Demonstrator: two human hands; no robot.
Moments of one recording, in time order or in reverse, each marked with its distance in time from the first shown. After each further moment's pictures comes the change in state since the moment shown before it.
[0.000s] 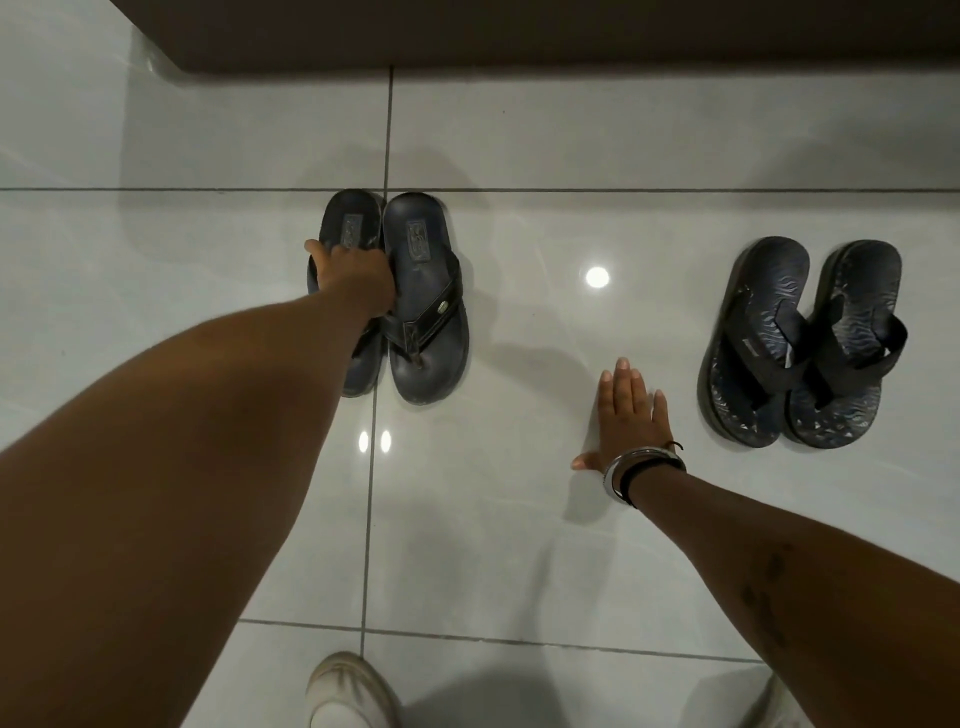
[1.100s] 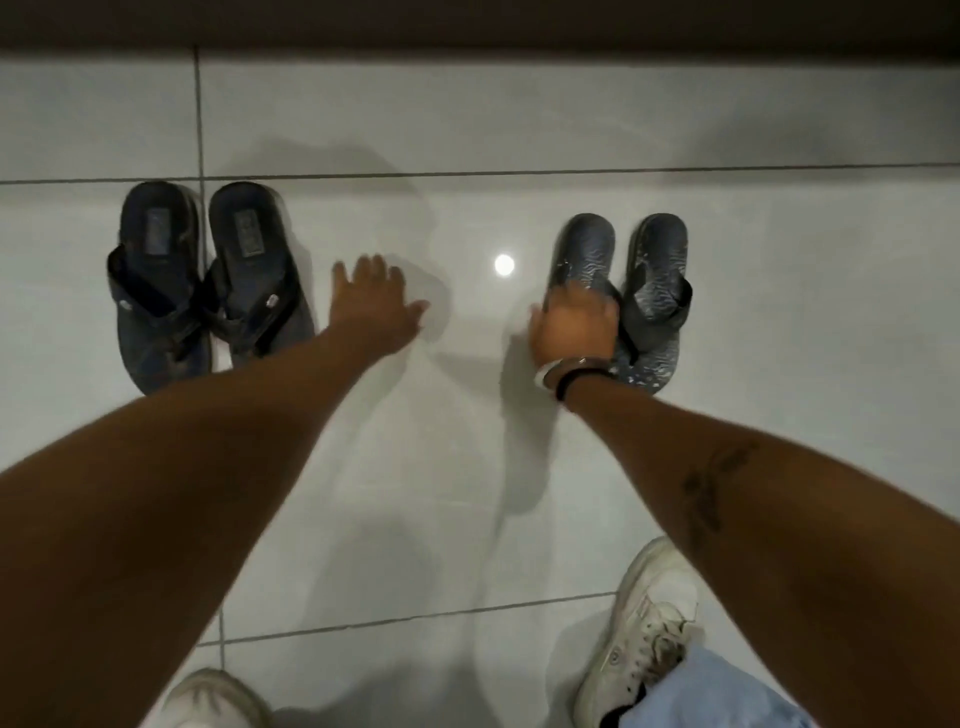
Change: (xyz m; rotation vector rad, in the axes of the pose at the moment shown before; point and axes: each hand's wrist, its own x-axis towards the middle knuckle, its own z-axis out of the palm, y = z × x) left_hand -0.073 0.185 0.000 -0.076 0.069 0.357; right_hand 0.008 0.121 -0.062 0.236 0.643 0.205
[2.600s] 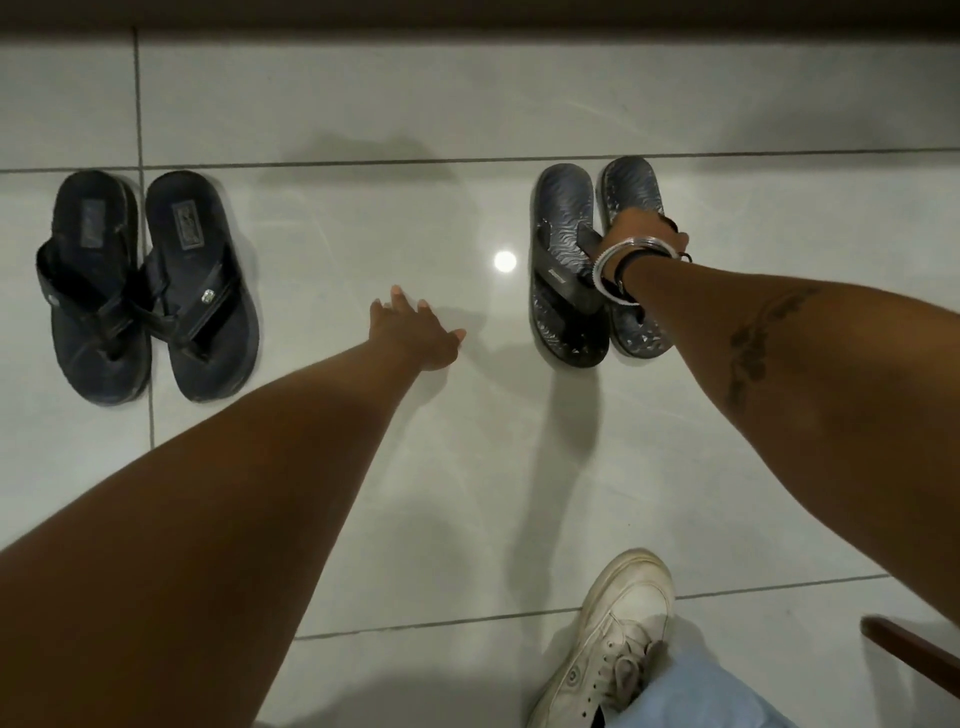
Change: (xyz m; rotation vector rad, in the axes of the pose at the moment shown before) left_hand 0.009 0.112 0.015 -0.019 -0.350 -0.058; right_hand 0.117 0.113 -0.024 0.040 -0.310 0.330
